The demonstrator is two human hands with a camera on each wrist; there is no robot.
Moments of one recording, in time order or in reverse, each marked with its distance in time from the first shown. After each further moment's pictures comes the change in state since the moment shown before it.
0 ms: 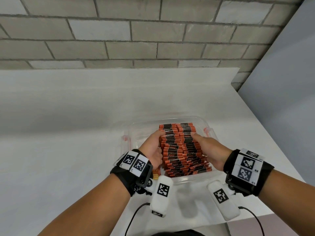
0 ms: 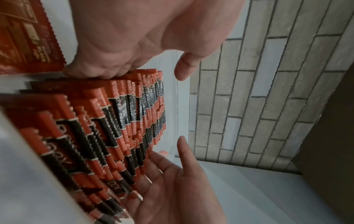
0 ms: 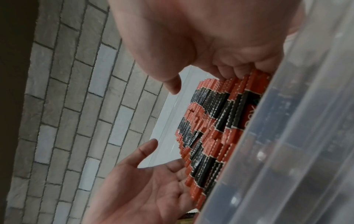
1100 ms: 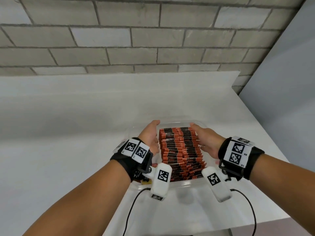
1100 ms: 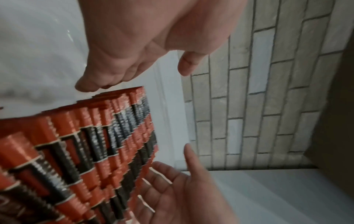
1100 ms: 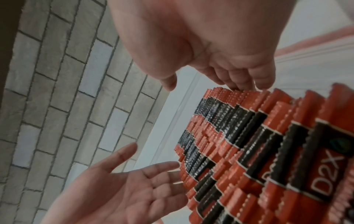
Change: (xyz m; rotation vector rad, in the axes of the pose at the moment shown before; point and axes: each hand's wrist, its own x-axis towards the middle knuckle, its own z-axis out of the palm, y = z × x) left_hand -0.003 0.042 0.009 0.013 0.134 0.068; right_hand 0.002 -0.037 -0.007 0.020 0.008 -0.086
